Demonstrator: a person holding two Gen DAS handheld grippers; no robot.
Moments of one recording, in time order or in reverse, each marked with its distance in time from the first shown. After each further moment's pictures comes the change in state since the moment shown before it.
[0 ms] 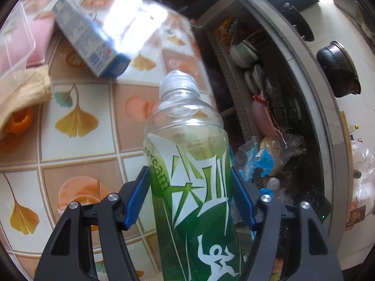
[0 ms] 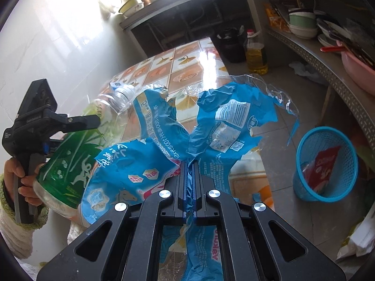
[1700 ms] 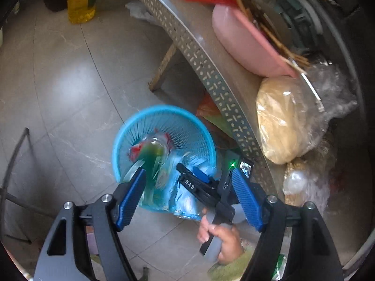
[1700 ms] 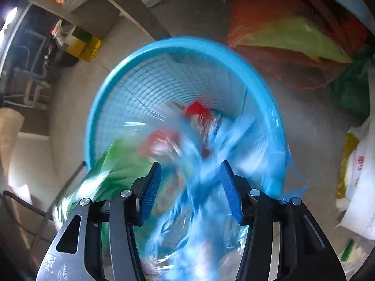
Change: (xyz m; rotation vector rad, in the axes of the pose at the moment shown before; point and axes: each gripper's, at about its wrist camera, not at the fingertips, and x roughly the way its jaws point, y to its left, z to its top) left arm 0.359 -0.235 0.049 0.347 0.357 0.080; right arm 0.121 -0.375 -0.051 0.726 0.209 -0.399
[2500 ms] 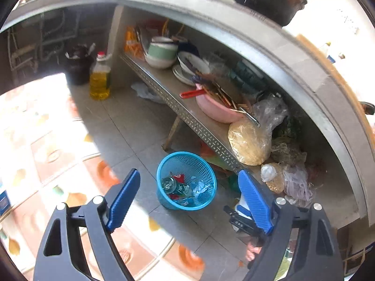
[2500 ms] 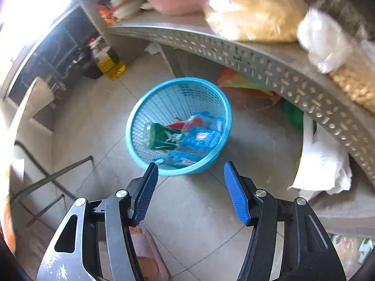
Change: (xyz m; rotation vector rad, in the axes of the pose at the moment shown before) left arm -0.235 0.022 -0.143 0.178 -0.464 0.009; right arm -0.149 -0.001 -0.123 -0.136 -0.316 -0.035
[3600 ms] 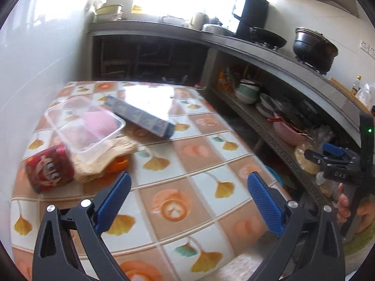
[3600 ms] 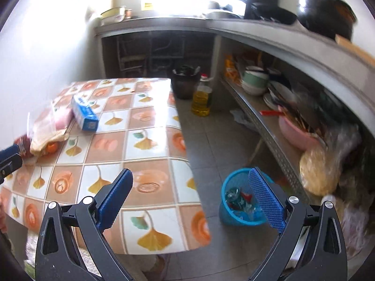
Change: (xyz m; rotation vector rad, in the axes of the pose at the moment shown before) left arm -0.214 0.130 -0.190 -0.158 -0.282 0.411; right arm -0.180 0.261 -0.037 -0.668 -0.307 0.104
